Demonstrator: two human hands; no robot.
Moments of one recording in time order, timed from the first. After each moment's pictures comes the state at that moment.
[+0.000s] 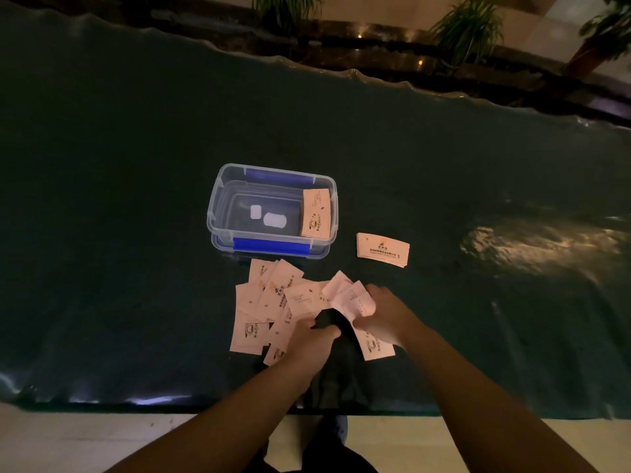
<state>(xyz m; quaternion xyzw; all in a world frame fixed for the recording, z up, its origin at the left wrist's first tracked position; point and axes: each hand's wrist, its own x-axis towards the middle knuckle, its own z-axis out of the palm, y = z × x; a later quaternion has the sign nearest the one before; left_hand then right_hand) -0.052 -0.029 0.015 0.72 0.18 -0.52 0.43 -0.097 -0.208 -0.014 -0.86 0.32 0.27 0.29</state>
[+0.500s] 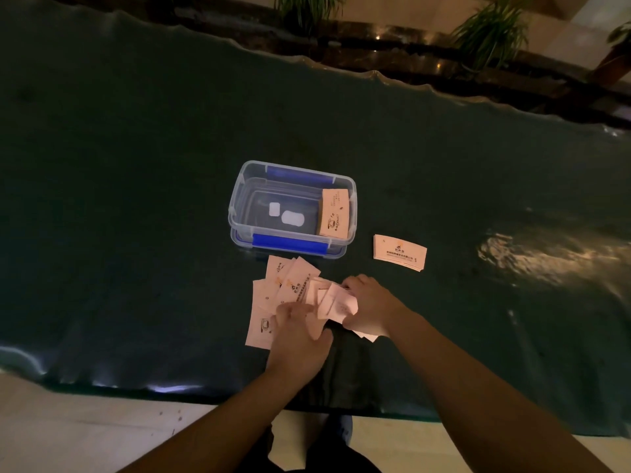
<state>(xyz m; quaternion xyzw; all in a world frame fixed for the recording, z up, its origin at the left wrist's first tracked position) -0.047 0.024 -0.005 0.86 -0.04 -0.31 0.40 -0.051 -0.176 -0.014 -0.92 0.16 0.30 0.20</state>
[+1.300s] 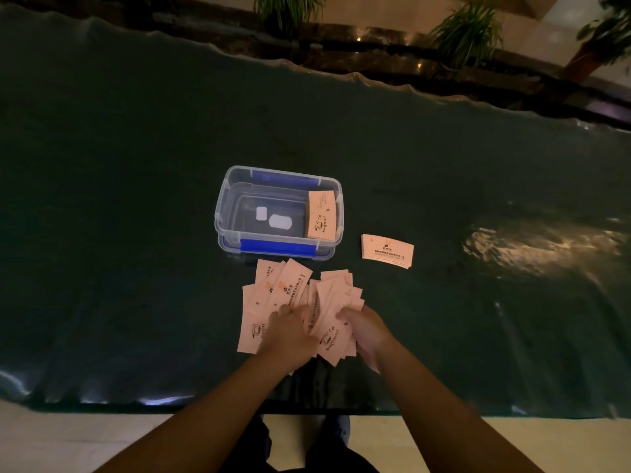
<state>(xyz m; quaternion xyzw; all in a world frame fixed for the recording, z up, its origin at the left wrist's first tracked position) -0.020 0.017 -0.021 0.87 -0.18 -0.39 0.25 -0.092 -0.137 -0.020 -0.54 0.51 0.13 0.66</state>
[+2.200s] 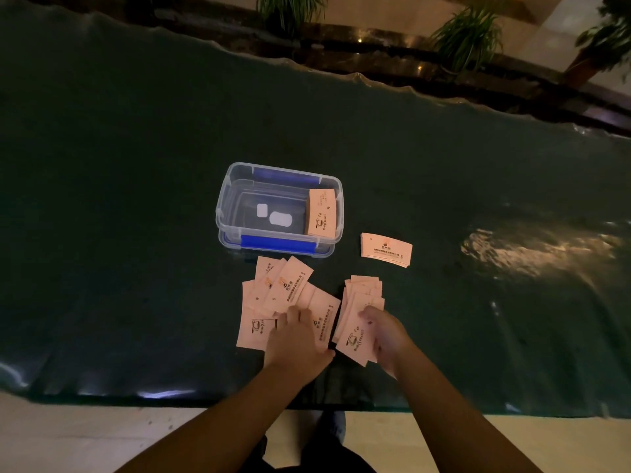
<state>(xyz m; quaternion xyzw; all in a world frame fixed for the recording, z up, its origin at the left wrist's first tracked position) -0.052 0.015 -0.035 0.92 -0.24 -0.28 0.14 -0.125 -0.160 -0.025 -0.49 0.56 0.07 0.67</state>
